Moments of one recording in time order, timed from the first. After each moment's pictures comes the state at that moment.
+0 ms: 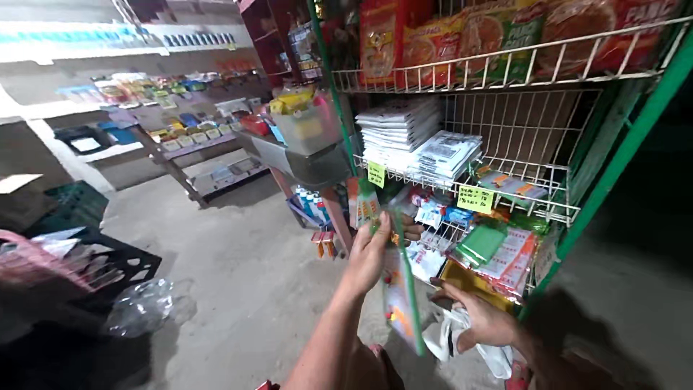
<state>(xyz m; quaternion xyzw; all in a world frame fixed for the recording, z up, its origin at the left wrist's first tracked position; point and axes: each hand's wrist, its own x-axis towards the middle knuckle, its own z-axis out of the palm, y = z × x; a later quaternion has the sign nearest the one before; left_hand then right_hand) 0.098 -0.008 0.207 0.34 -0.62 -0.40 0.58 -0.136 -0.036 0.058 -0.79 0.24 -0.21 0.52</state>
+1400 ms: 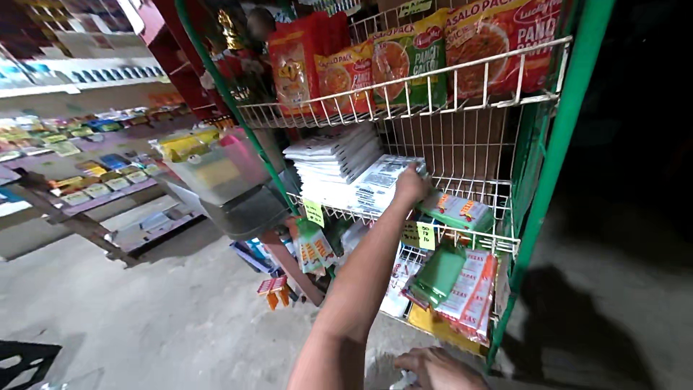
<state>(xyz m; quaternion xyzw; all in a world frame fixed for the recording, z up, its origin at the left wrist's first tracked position) -0.077 -0.281 0.230 0.56 -0.74 -0.20 0.30 -0.142 -0.056 0.029 -0.84 0.35 -0.04 0.41</state>
